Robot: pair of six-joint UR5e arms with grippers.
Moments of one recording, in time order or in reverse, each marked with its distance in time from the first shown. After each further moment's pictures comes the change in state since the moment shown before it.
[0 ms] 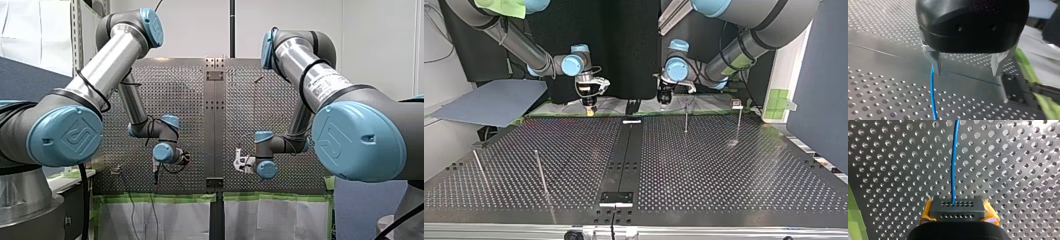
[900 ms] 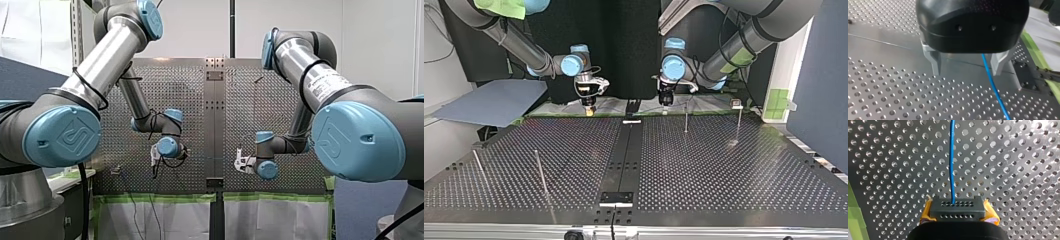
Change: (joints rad) left arm -0.033 0.053 -0.001 -0.013 -0.127 -0.011; right arm -0.004 0.003 0.000 -0.002 0.000 -0.002
